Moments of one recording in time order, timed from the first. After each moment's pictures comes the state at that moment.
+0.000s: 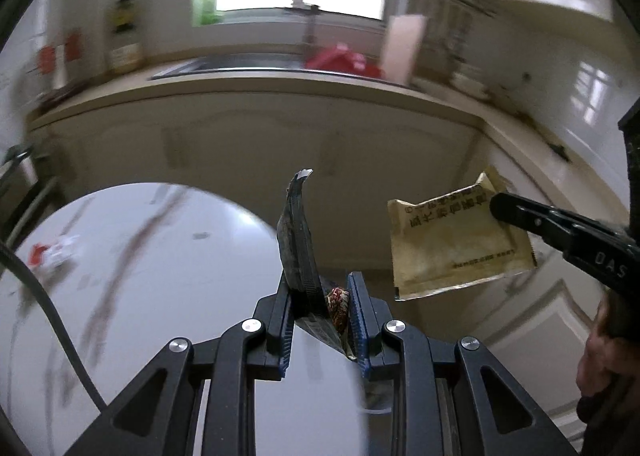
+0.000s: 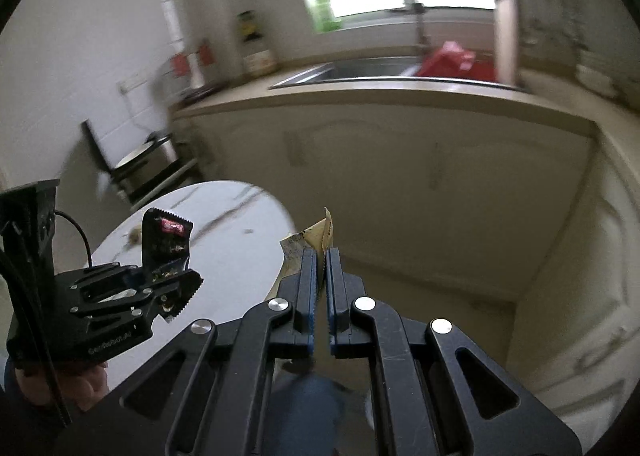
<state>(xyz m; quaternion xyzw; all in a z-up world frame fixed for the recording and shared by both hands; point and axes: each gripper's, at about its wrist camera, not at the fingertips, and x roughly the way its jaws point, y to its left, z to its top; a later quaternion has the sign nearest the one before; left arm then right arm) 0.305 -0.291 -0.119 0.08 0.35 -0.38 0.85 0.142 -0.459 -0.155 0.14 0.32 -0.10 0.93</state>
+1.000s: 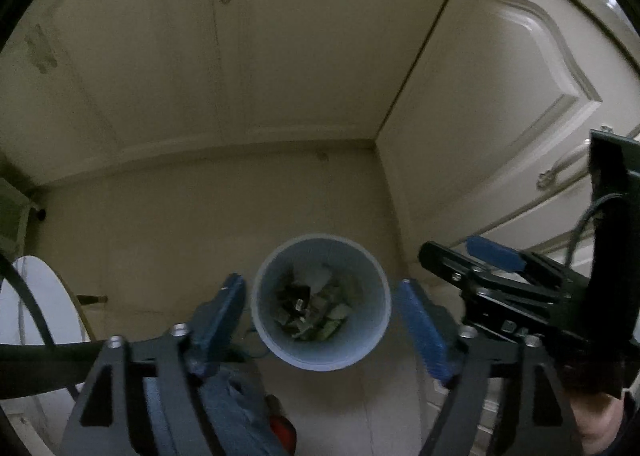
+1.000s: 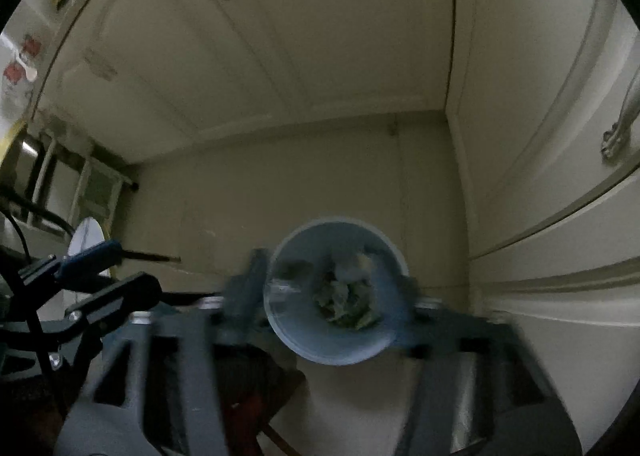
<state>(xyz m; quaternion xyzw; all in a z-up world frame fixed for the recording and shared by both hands) 0.321 -0.508 -0.340 0.19 0.53 -0.39 0.72 0.071 -0.638 -0.436 0.32 0.48 -0.23 0.78</state>
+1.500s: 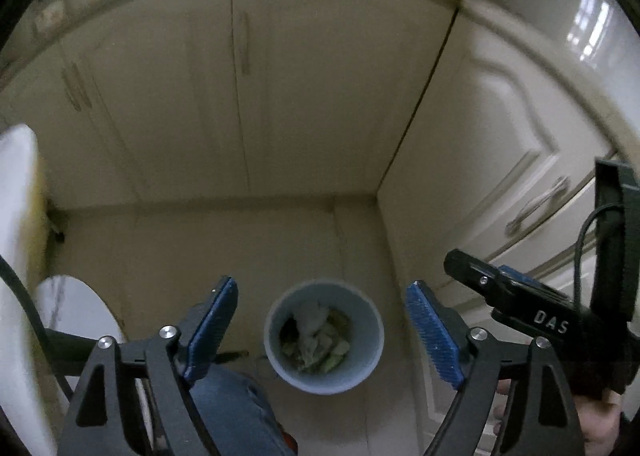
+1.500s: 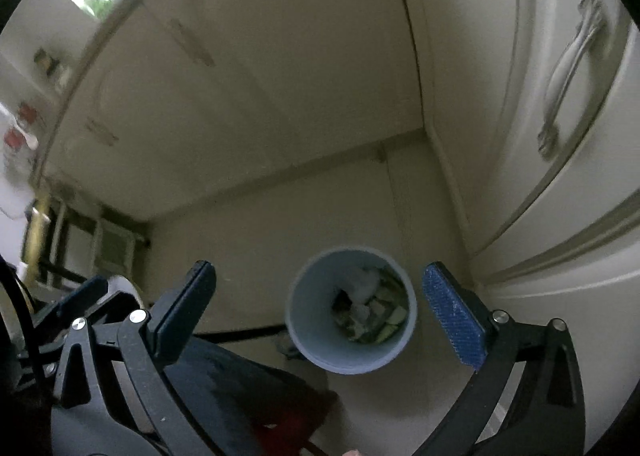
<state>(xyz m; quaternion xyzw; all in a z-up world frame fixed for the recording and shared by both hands) 0.293 -0.445 -0.248 0.15 0.46 -0.41 0.78 0.037 -0.645 -0.373 0.37 0.41 -0.28 0.78</state>
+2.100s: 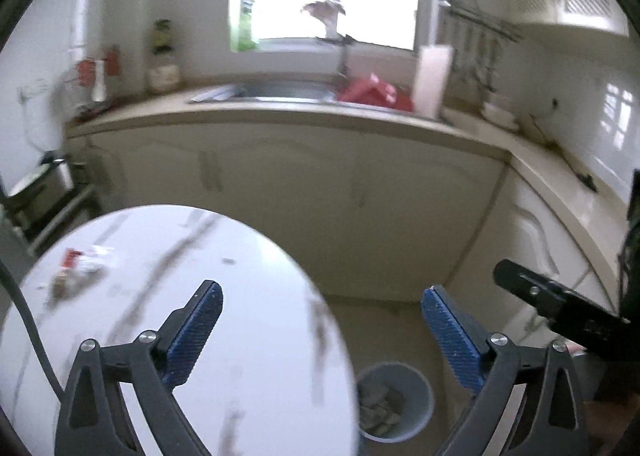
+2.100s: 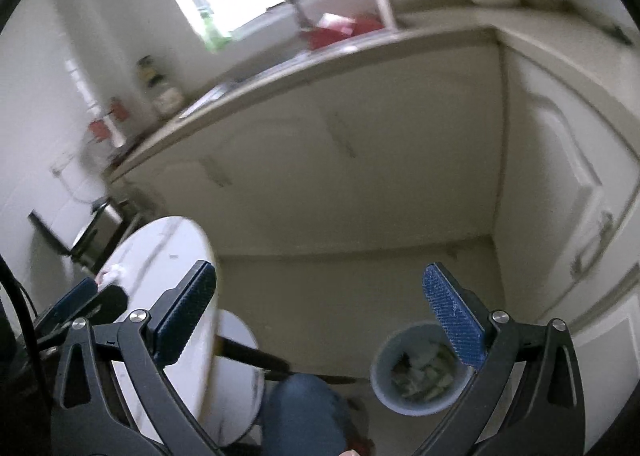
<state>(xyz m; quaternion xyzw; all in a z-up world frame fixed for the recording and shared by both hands) 0.268 -0.249 -0.103 0.07 0.31 -0.31 0.89 0.111 -0.518 -0.188 0.26 0.30 -0.21 0.89</state>
